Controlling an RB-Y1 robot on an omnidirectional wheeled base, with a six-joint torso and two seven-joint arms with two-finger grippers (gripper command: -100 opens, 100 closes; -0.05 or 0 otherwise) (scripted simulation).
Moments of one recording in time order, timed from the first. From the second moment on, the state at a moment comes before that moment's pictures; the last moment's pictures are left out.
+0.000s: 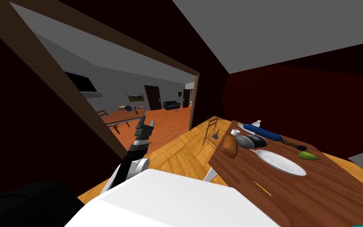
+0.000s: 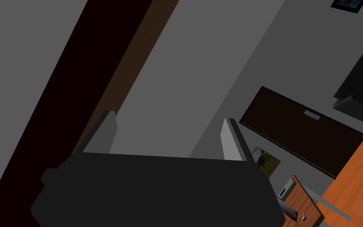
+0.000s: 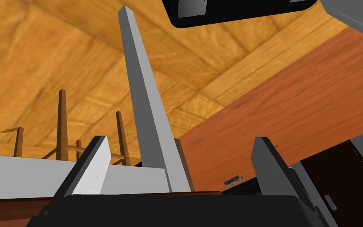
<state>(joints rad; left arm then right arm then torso) 0.55 -0.01 0.02 -2.38 0.05 -0.38 0.13 0.85 -0.81 0.20 -1.12 0.66 -0.66 0.23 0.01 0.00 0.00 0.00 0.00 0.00</state>
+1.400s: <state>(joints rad) 0.55 -0.01 0.03 -2.38 0.05 -0.38 0.13 0.83 -0.94 0.28 -0.73 0.86 -0.65 0.40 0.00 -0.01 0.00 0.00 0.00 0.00</state>
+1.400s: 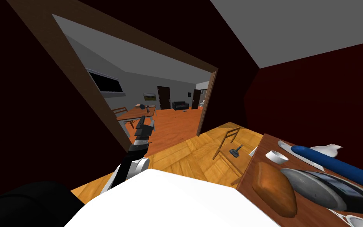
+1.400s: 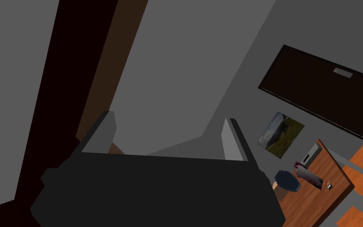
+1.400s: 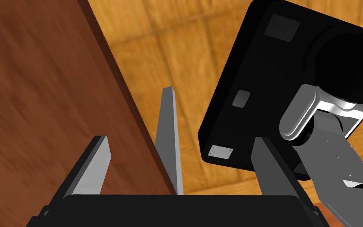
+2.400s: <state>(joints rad) 0.55 -0.01 0.03 -2.38 0.05 -0.38 0.13 0.73 -0.97 0.31 -0.64 0.93 -0.62 0.47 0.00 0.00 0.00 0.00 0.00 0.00</state>
